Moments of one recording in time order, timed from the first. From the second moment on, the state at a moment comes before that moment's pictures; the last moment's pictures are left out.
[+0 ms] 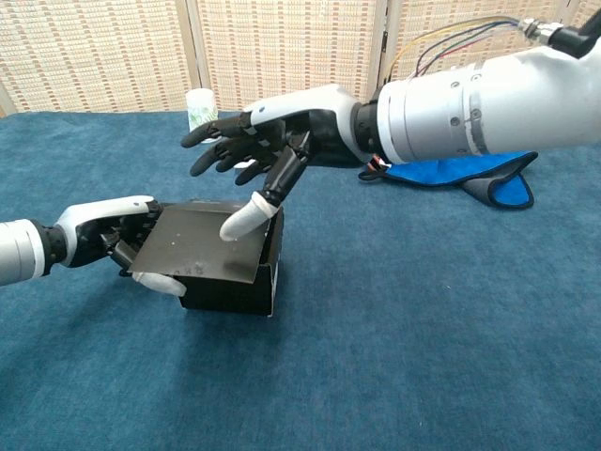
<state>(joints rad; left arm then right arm) -0.76 -1.57 0.03 -1.14 1.53 0.83 -1.07 1.13 -1.42 0.22 -1.59 -1.32 0.47 0.70</state>
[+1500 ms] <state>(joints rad) -0.70 -1.57 -0.03 -1.20 1.41 0.80 -0.82 1.16 -1.79 0.07 -1.53 -0.84 1.03 -0.54</state>
